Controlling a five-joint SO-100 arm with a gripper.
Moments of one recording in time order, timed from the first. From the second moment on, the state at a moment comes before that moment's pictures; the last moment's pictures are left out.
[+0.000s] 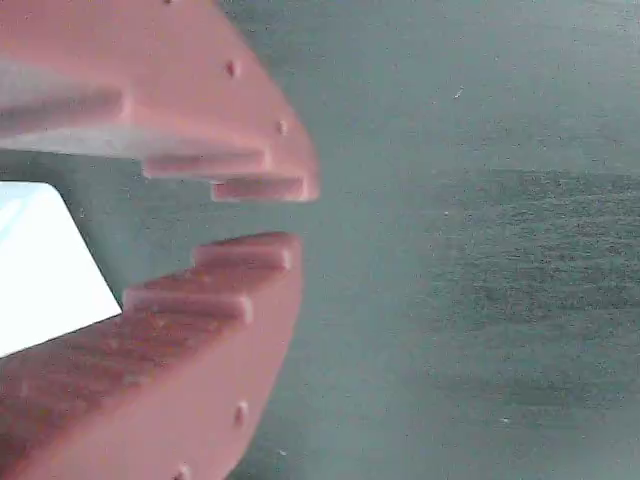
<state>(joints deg) -3.0 185.8 167.9 71.8 -0.2</state>
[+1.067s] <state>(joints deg) -16.3 137.2 134.6 73.3 31.5</state>
